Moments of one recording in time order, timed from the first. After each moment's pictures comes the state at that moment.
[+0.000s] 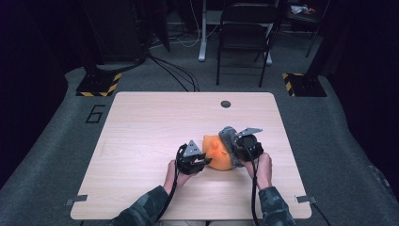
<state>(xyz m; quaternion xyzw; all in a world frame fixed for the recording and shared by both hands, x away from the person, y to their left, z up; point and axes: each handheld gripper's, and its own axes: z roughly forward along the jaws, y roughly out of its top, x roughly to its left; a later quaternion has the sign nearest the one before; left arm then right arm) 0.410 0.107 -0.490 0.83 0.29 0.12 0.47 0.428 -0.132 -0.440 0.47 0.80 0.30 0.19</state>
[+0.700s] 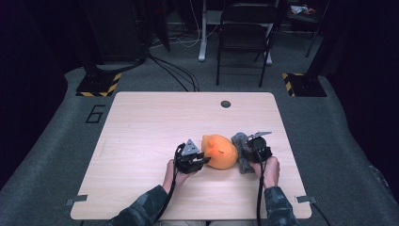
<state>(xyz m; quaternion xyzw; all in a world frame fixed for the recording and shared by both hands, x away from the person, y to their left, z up) 0.414 0.112 -0.492 0.82 0.30 0.11 0.48 0.439 -0.169 -0.464 0.53 0.78 0.27 0.18</state>
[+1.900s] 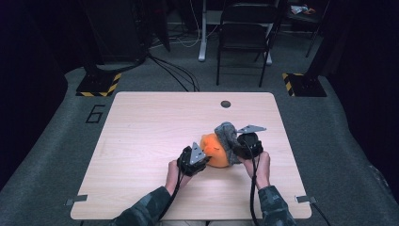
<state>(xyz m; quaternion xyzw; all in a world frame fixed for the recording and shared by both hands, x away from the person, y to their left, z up) 0.403 0.099 -0.484 0.83 0.27 0.22 0.44 0.422 -0.127 -0.418 0.46 0.78 0.36 0.20</state>
